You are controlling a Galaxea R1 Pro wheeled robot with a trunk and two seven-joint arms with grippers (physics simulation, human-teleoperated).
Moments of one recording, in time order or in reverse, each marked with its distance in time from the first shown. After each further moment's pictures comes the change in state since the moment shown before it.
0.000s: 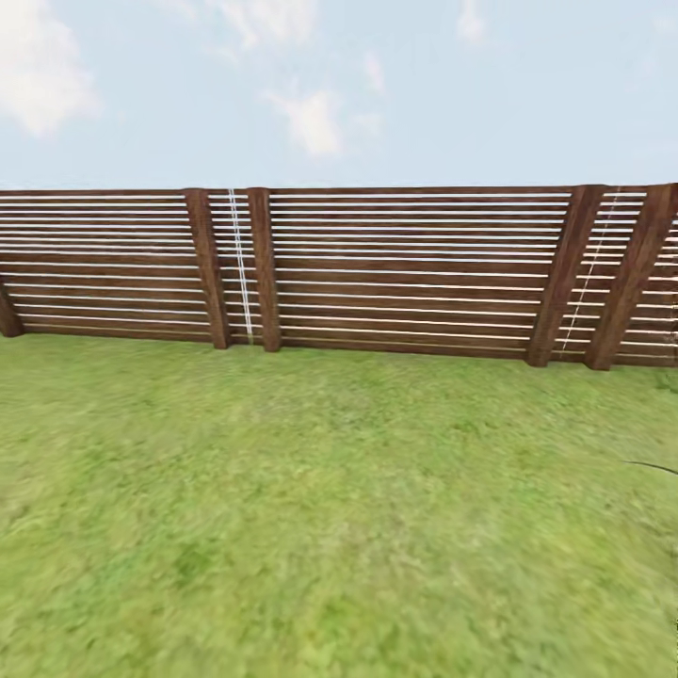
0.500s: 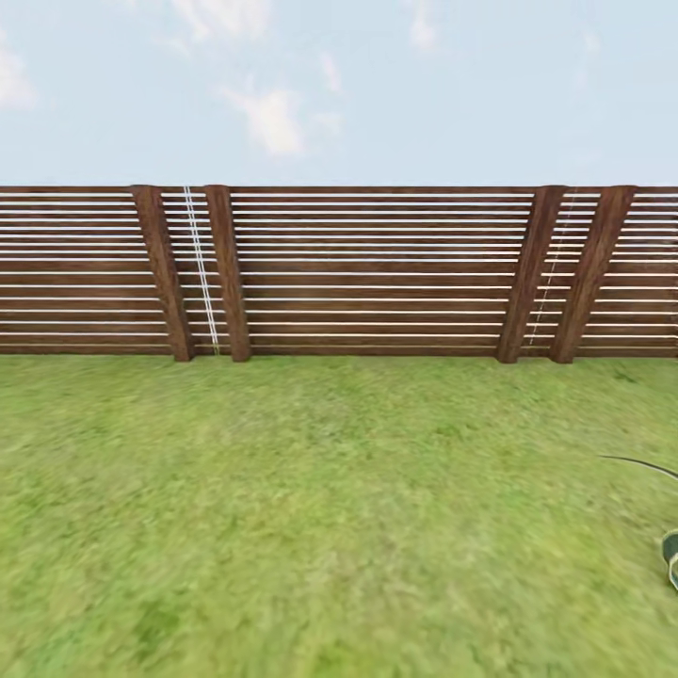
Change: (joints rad) left arm 0.000 0.000 0.000 0.000 0.000 0.000 0.000; right arm 0.000 0.000 0.000 0.000 0.000 0.000 0.000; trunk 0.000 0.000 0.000
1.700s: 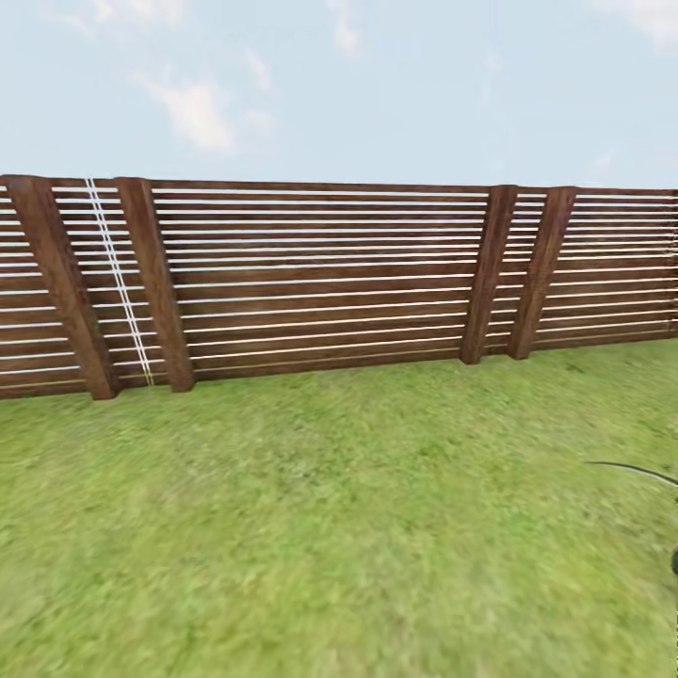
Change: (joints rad) left arm 0.000 0.000 0.000 0.000 0.000 0.000 0.000; right arm 0.000 0.000 0.000 0.000 0.000 0.000 0.000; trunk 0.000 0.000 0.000
